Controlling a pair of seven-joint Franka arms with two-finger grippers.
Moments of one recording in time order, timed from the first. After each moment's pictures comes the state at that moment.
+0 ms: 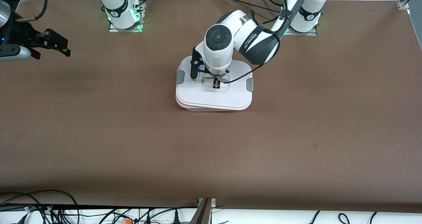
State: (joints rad) left arm -0.75 0.58 -0.01 -1.36 -0.10 1.84 0.89; right arm 0.15 0.00 -0.07 -1.50 0.04 1.47 0.00
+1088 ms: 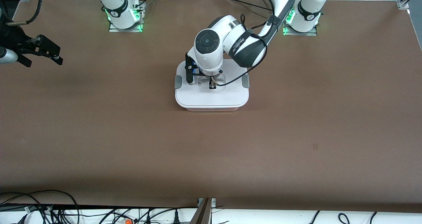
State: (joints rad) left arm -0.80 0.64 0.00 -1.32 -0.09 1.84 0.71; right arm 0.14 0.01 -0.07 -1.50 0.02 1.56 0.00
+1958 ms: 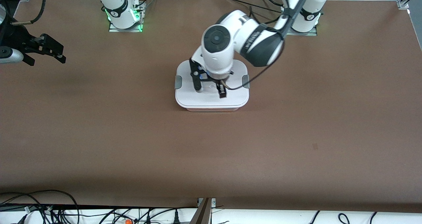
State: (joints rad) left arm -0.72 0.65 0.08 -1.11 -0.08 1.68 0.64; right arm 0.15 0.01 -0.06 -1.50 0.02 1.54 0.00
